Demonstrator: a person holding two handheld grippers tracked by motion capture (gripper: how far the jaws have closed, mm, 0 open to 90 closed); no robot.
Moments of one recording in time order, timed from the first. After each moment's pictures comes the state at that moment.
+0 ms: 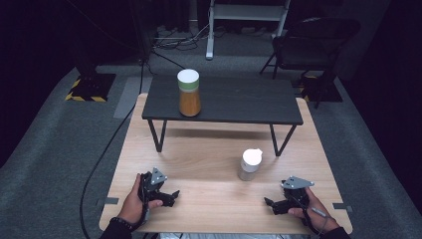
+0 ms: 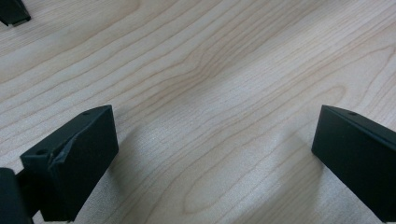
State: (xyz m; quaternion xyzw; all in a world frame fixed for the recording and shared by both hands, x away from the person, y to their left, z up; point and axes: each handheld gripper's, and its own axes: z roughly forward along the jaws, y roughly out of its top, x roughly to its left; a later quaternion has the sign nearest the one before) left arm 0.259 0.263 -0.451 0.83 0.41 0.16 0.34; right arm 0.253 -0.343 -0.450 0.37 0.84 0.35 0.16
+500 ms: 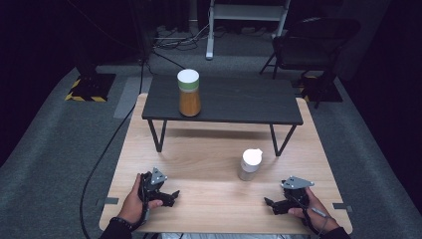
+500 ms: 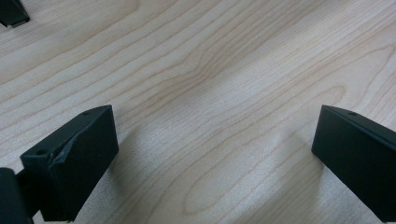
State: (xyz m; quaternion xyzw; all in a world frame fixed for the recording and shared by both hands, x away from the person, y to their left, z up) left arm 0.259 0.263 -0.451 0.83 0.41 0.16 0.34; right arm 0.253 -0.343 -0.450 0.37 0.84 0.35 0.16
